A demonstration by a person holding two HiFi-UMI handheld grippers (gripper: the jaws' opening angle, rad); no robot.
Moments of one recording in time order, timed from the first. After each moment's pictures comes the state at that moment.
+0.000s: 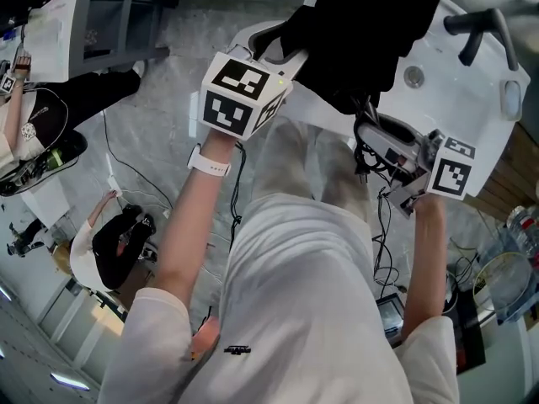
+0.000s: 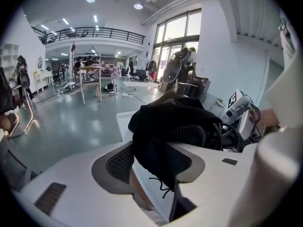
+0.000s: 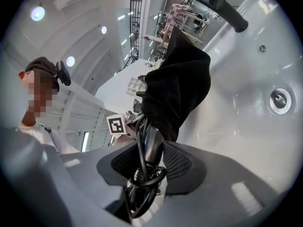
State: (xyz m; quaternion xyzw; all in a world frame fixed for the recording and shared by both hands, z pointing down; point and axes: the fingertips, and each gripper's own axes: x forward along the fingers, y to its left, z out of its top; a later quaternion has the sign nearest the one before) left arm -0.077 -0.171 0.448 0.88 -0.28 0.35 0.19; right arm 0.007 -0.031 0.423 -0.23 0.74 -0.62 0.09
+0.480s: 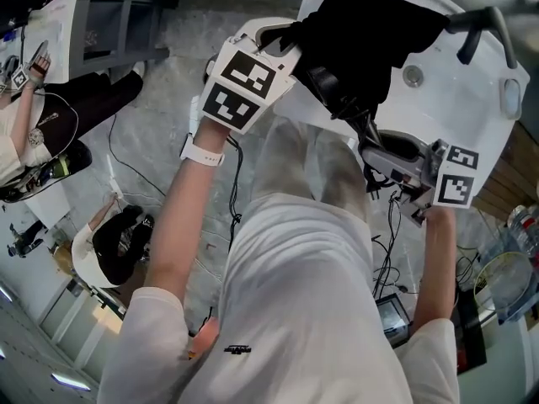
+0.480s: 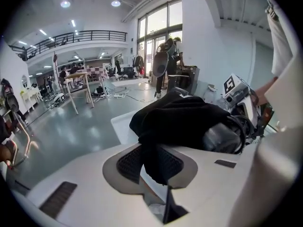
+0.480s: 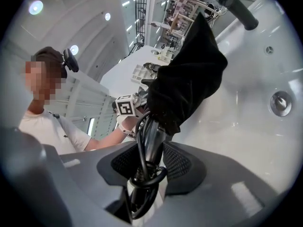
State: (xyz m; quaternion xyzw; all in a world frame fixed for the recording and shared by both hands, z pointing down) left arm -0.083 -0.198 0.454 0.88 -0.22 0.39 0.12; right arm -0.005 -0.018 0.422 -0.17 0.77 -0.61 0.03
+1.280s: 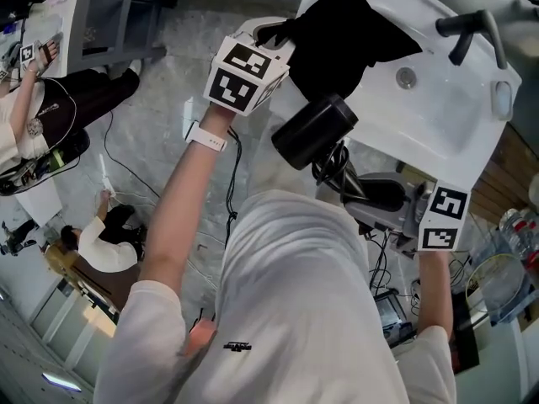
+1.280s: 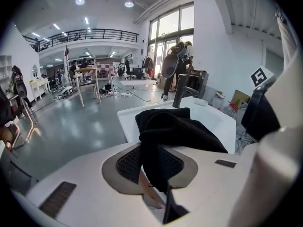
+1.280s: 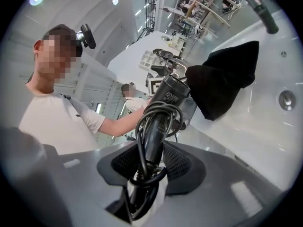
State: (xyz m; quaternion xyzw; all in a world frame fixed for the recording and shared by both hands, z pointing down) left arm -0.080 -0.193 0.471 0.88 -0.27 0.37 0.15; right arm -0.019 0.072 0.361 -0.10 0.81 -0.58 -0.02
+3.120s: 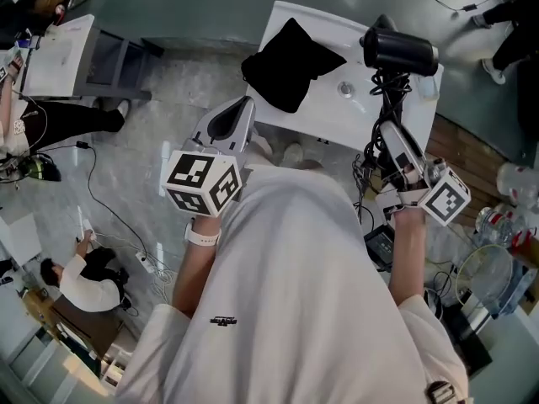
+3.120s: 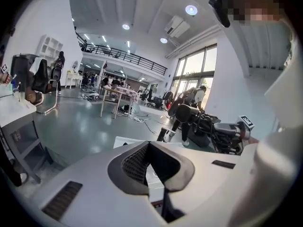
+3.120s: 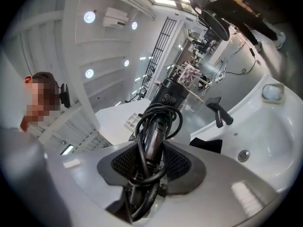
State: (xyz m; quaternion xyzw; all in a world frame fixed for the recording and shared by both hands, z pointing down) left arm -0.090 -0.033 0.244 0.87 -0.40 0.15 0.24; right arm 0.140 0.028 0.210 -0.44 0.76 -0.43 0.21
